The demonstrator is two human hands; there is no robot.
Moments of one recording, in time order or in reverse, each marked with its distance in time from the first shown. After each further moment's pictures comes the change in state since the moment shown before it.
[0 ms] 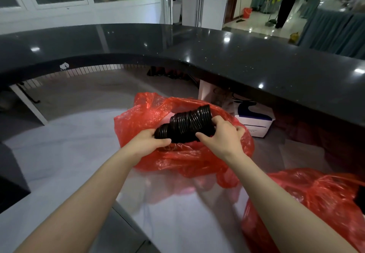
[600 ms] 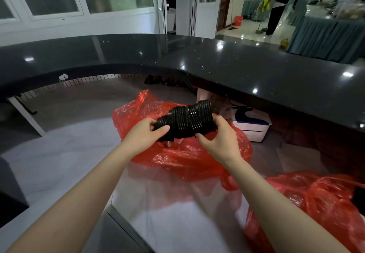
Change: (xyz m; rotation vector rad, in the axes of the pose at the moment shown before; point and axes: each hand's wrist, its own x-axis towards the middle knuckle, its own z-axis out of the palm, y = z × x) left_hand 0.016 0.023 -0.024 0.352 0.194 0.208; right_hand -0.003 -0.015 -0.007 0.298 0.116 -0.101
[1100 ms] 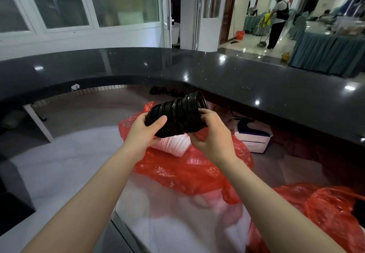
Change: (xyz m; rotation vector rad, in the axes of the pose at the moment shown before) left_hand -0.013 0.027 -0.016 -0.808 0.154 -0.072; right_hand 0.016 -0.041 0.002 -0.066 0.114 -0.368
